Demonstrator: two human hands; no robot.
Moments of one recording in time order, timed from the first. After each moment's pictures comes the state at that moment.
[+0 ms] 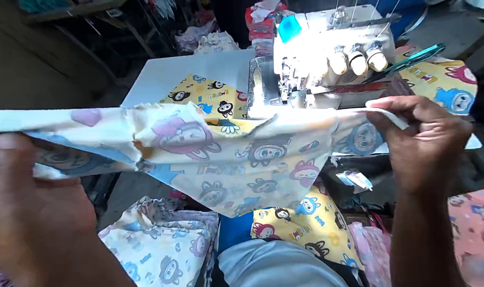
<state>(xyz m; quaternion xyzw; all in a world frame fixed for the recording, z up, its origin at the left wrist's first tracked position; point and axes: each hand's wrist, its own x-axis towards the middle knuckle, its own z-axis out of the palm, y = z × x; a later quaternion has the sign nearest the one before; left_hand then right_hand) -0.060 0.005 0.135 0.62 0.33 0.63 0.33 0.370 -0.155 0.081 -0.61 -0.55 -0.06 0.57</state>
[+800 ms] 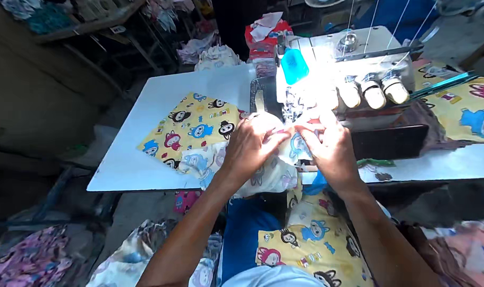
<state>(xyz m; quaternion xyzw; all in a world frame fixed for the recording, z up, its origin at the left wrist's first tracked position) 0.170 0.064 0.089 0.93 0.20 0.28 0.12 0.327 -0.044 0.059 -0.64 -0.54 0.04 0.54</state>
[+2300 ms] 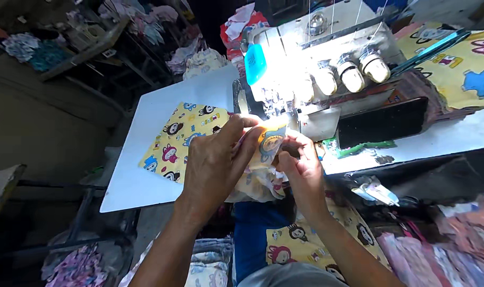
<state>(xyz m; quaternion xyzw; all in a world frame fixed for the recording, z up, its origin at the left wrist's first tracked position) 0.155 0.037 0.138 0.93 0.17 0.31 0.07 0.264 -0.064 0.019 -0.45 -0.30 0.30 0.79</state>
